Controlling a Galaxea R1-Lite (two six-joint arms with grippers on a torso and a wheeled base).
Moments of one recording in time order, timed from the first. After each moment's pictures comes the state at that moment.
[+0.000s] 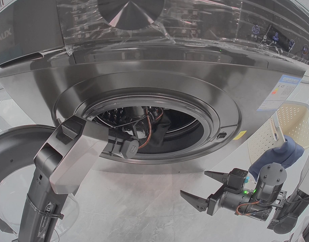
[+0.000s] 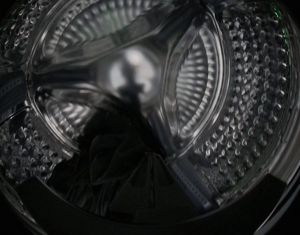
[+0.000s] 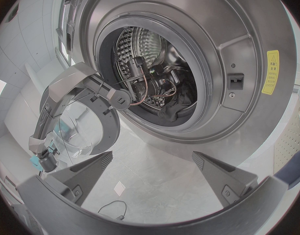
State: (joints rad) left arm -0.55 2.53 -1.80 -0.96 0.17 -0.24; right arm 0.78 1.89 -0.17 -1.52 -0.02 0.16
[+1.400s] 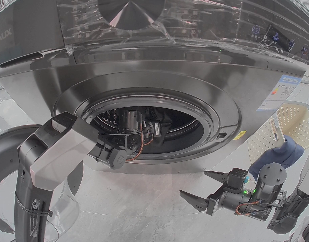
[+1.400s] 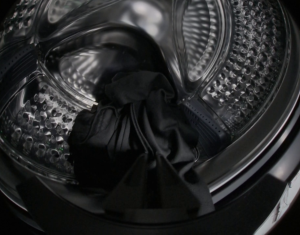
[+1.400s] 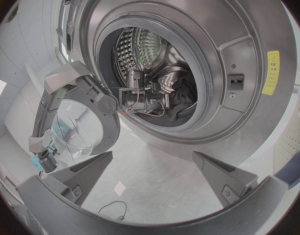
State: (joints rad) left arm -0.53 2.41 -1.46 -0.78 0.12 -0.19; right arm 0.78 1.89 -0.18 -1.52 -0.02 0.16
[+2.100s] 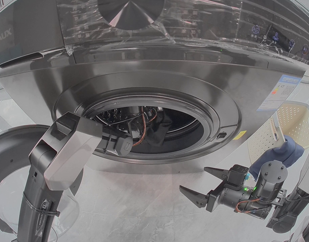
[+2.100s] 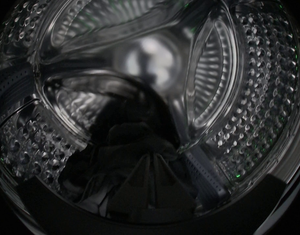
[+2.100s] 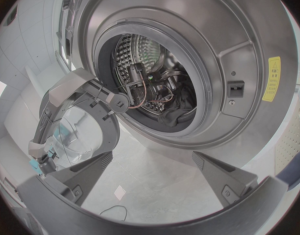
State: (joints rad) left arm -0.52 2.51 -1.77 -0.87 0.18 -0.27; right arm 0.77 1.89 -0.19 -1.54 -0.02 0.17
